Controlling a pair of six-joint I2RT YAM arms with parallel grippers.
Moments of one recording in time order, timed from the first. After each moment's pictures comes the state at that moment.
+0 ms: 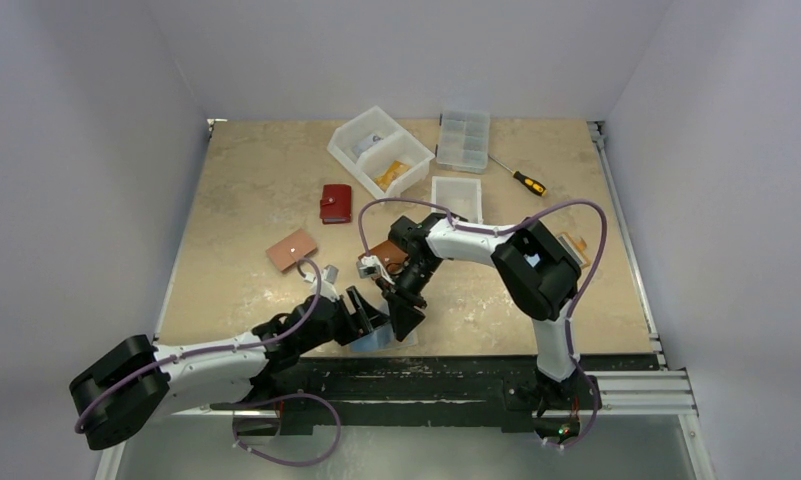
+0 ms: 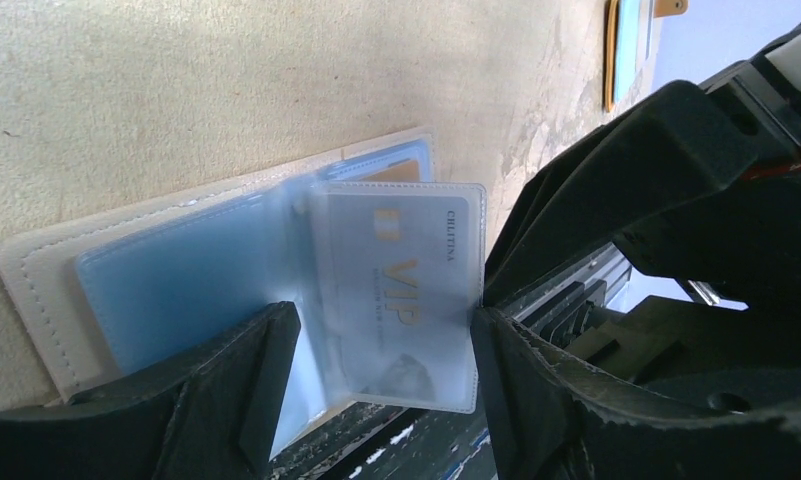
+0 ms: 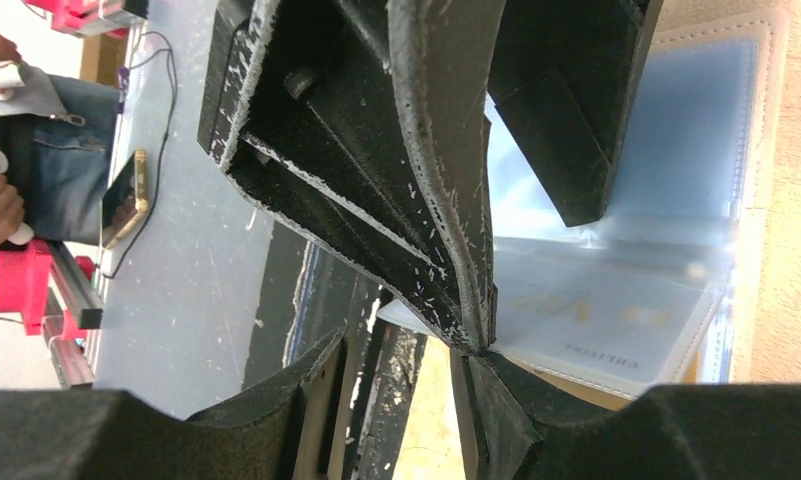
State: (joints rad) left arm -0.93 0.97 0.12 0.32 -0.08 -1.24; right arm 0.82 2.01 1.33 -0.94 -1.05 -0.77
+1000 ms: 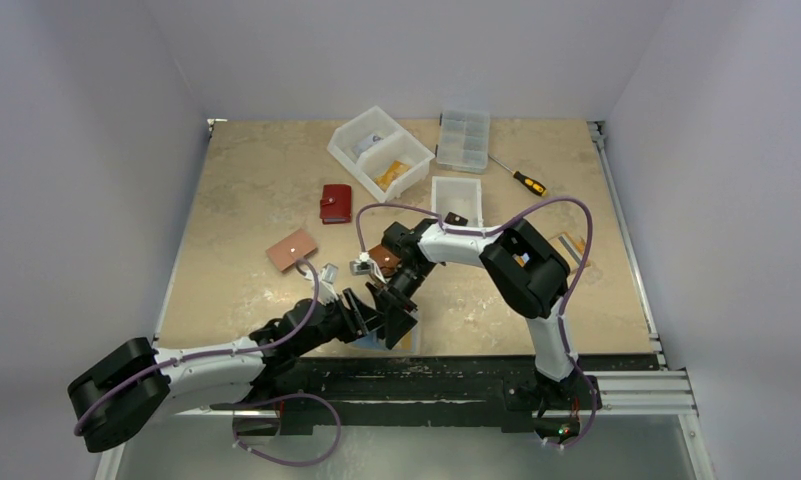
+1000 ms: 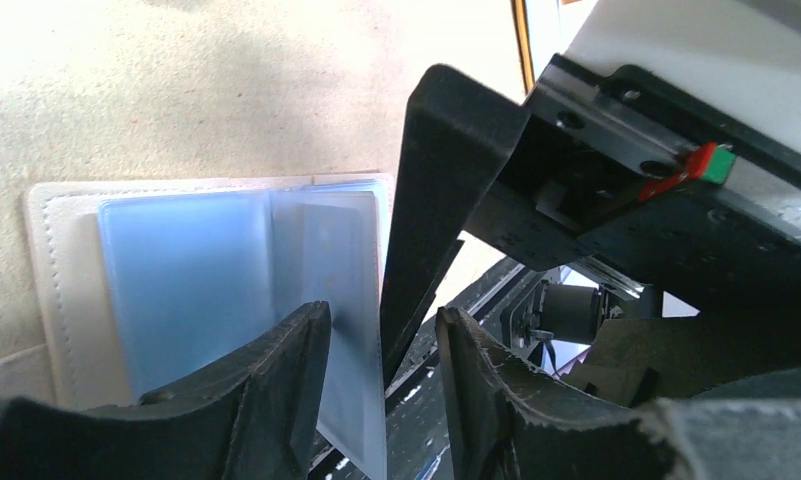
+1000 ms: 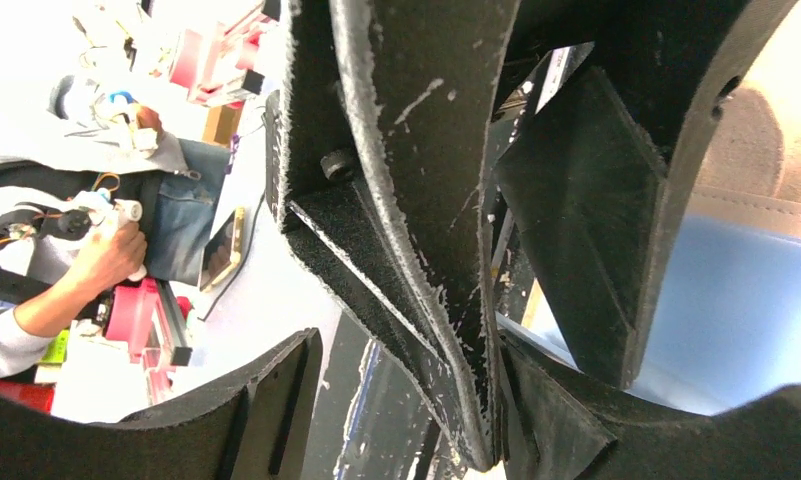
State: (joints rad) left arm -0.93 0.95 0.05 0.53 -0.03 -1.17; right arm 0.84 2.06 1.34 -0.91 -1.27 -0.68
